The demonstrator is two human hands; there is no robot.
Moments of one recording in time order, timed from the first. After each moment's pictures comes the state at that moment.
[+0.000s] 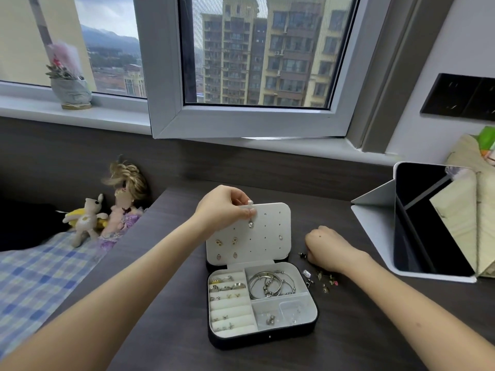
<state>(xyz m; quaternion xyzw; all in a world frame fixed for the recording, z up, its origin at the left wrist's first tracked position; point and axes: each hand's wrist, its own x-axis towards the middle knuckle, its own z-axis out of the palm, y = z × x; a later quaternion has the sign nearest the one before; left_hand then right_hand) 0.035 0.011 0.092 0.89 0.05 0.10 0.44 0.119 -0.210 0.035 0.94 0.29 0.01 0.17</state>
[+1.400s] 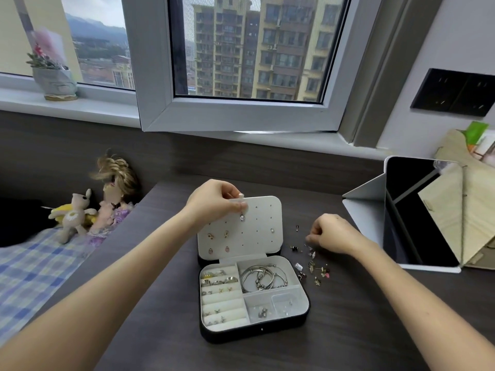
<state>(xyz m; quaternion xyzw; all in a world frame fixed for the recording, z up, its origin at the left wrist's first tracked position) 0.042 0.017 0.085 0.89 0.06 0.10 0.44 0.129 -0.236 0.052 0.98 0.18 -0.04 -0.06</state>
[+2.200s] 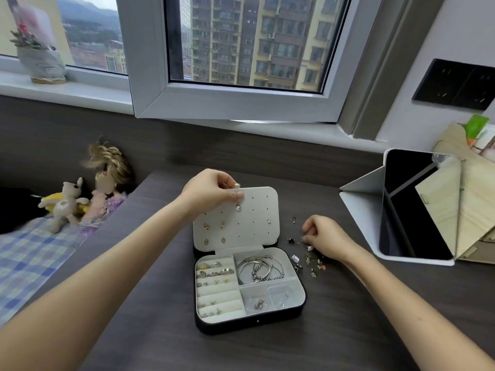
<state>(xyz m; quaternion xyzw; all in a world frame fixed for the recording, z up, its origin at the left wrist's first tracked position) 0.048 0.020 0.083 0.89 0.06 0.10 0.44 0.129 -0.238 0.015 0.96 0.14 -0.05 -0.24</state>
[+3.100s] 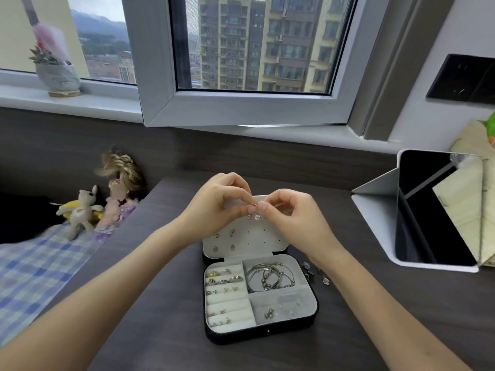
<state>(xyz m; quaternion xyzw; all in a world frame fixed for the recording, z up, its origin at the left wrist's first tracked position) 0.030 0.023 0.073 0.89 -0.21 0.27 0.32 0.049 -0.160 0.088 0.82 0.27 0.02 -0.51</state>
